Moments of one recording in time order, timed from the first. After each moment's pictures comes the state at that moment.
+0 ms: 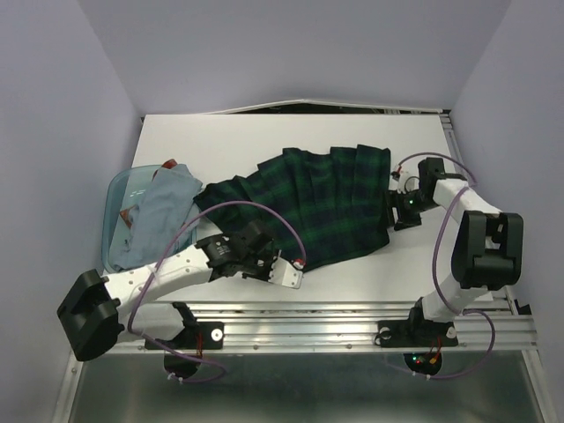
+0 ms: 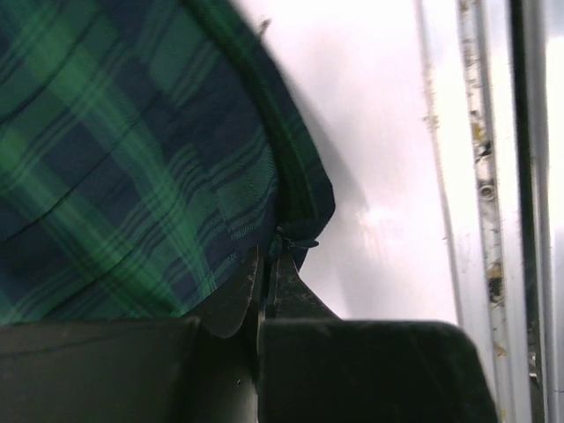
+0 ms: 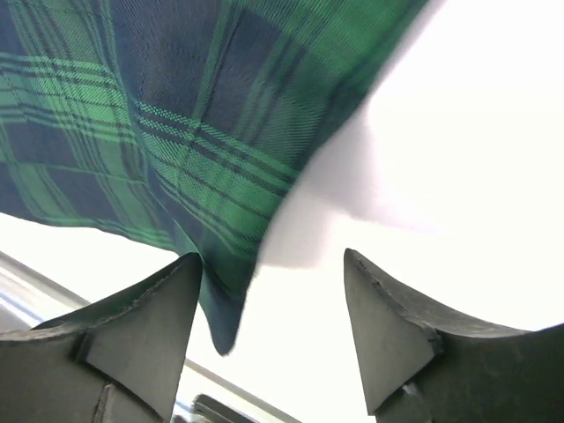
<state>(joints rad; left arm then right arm) -0.97 1.17 0.71 -0.58 0.17 0.93 -0.10 1.66 1.05 -0.76 -0.49 -0.19</state>
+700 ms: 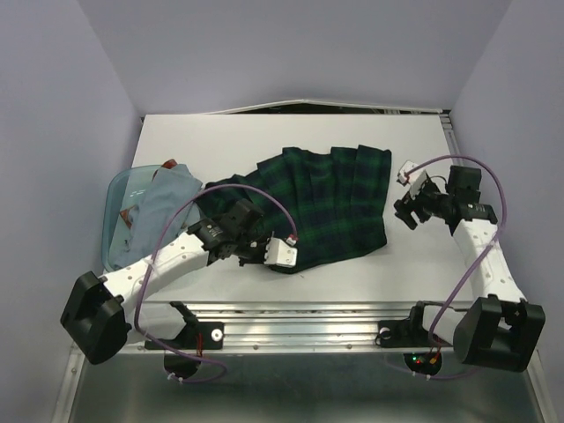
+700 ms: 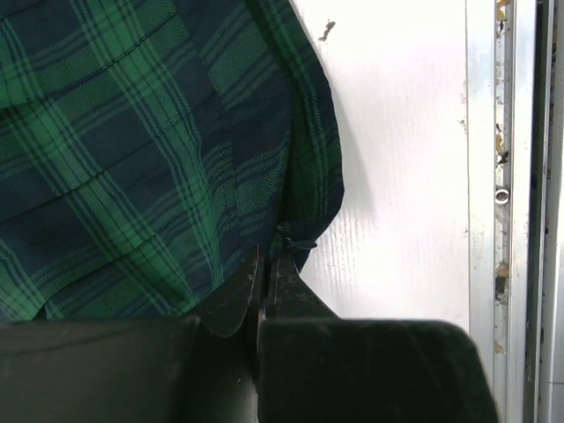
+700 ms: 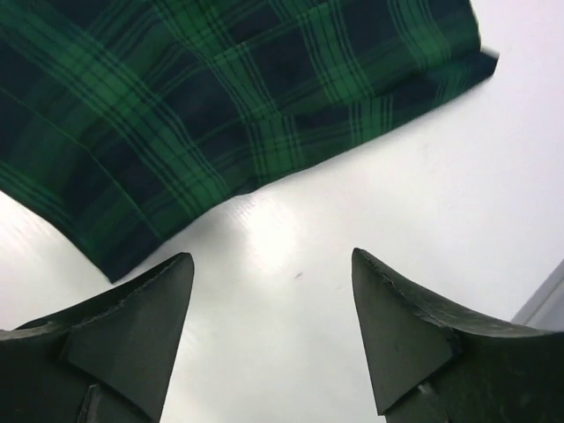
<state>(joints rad) -0.79 1.17 0.79 -0.63 0.33 0.94 -0.18 1.15 0.90 -0.59 -0.61 -0.80</state>
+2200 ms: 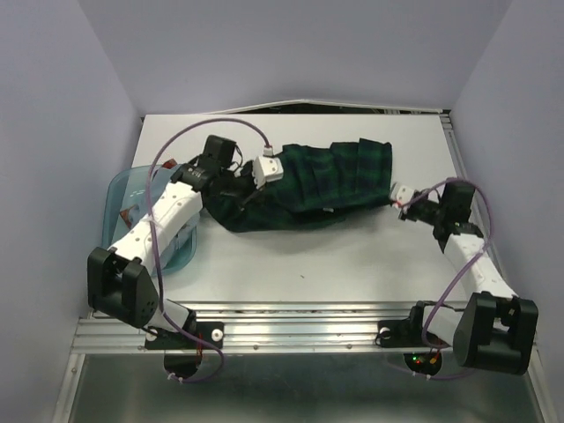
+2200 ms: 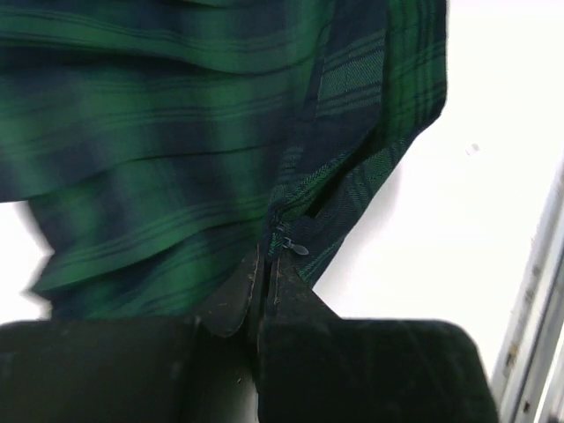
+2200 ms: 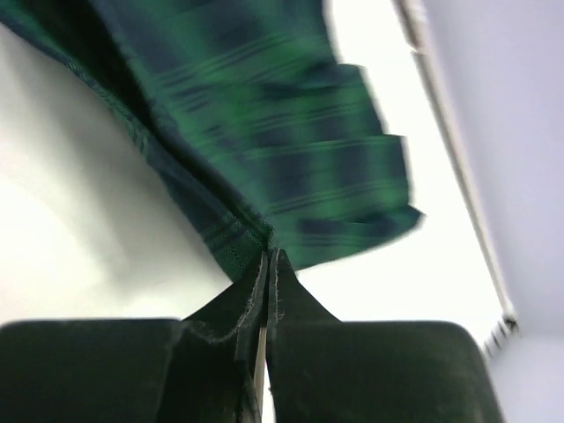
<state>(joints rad) -0.42 1.42 1.17 -0.68 0.61 0.73 -0.17 1.09 0.55 -0.09 -0.91 -1.22</state>
